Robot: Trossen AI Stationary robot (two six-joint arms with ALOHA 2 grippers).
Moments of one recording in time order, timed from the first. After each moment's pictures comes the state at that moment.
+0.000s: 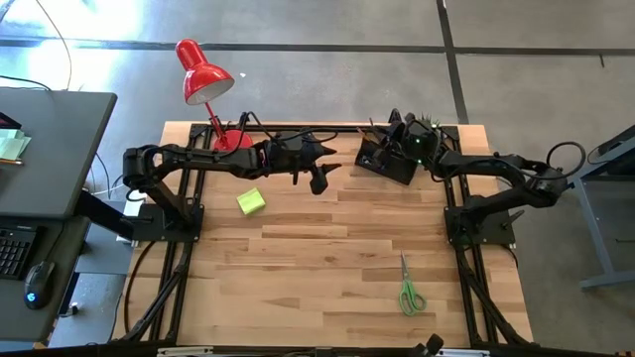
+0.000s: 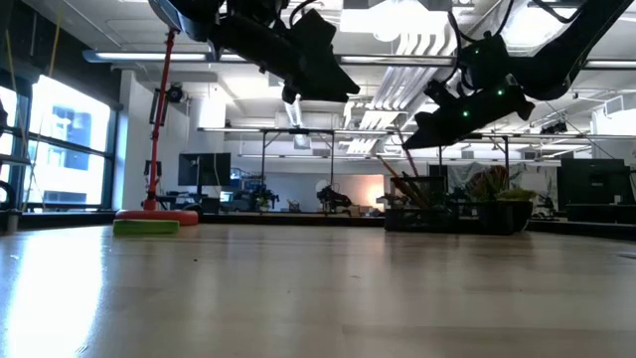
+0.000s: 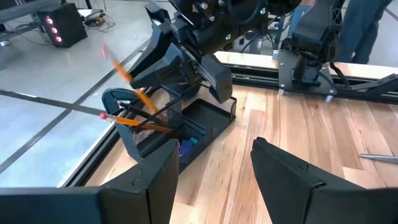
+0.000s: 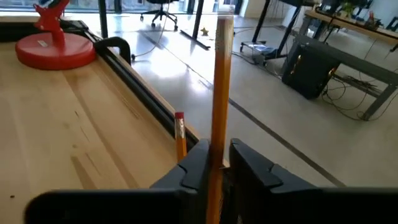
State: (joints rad) left arm 0.37 1.63 1.08 0.20 -0.05 0.04; right arm -0.70 1.33 0.50 0.57 0.05 -0.20
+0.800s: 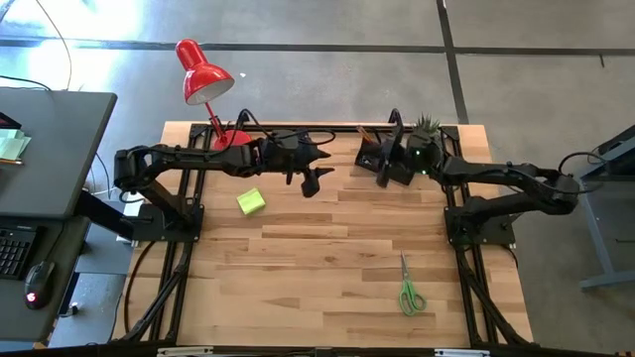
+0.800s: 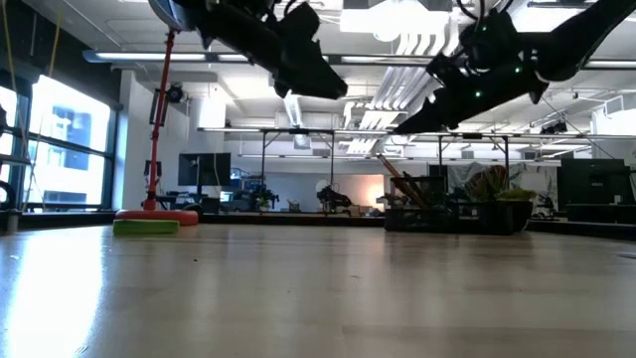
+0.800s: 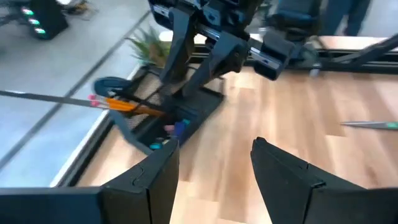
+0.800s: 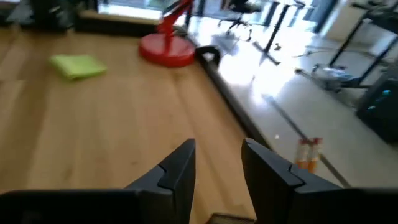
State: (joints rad) left arm 0.37 1.57 1.08 0.06 0.00 0.10; right arm -0.55 1.20 0.50 0.39 -0.12 -0.30
